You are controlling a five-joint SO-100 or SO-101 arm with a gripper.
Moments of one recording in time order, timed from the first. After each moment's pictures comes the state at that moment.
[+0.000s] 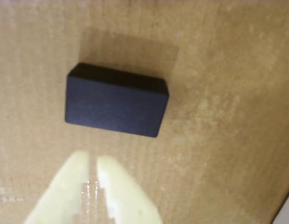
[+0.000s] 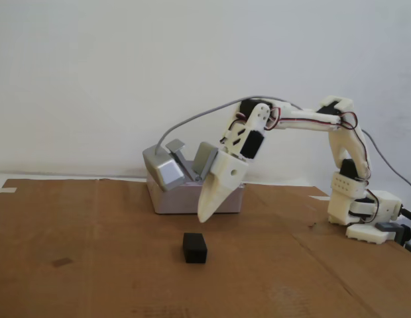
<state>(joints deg) -12.4 52.5 49.8 68.1 15.0</state>
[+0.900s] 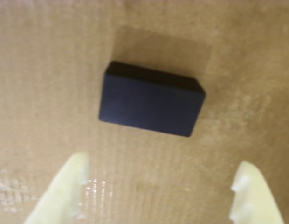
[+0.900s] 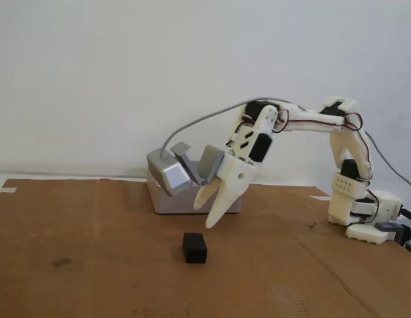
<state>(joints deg) -15.7 52.5 49.8 68.1 18.2</state>
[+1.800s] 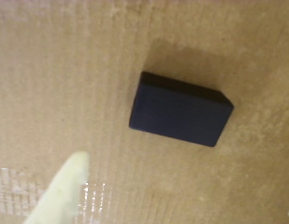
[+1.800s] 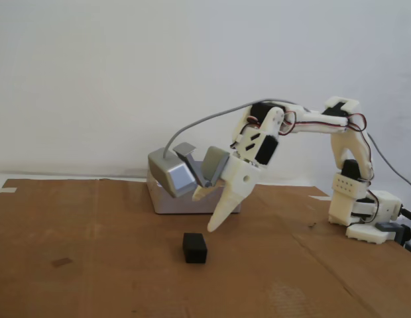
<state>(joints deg) -18.2 52.5 49.8 65.7 18.4</state>
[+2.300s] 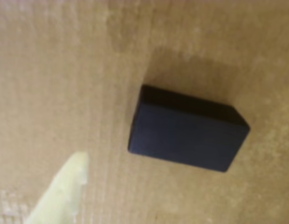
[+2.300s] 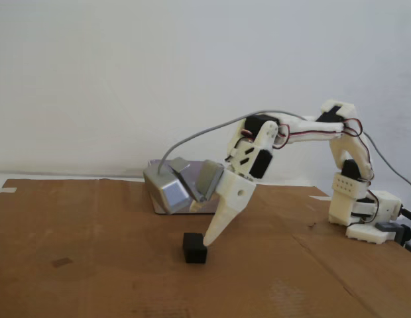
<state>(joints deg) -18.2 47.1 49.0 62.6 19.3</state>
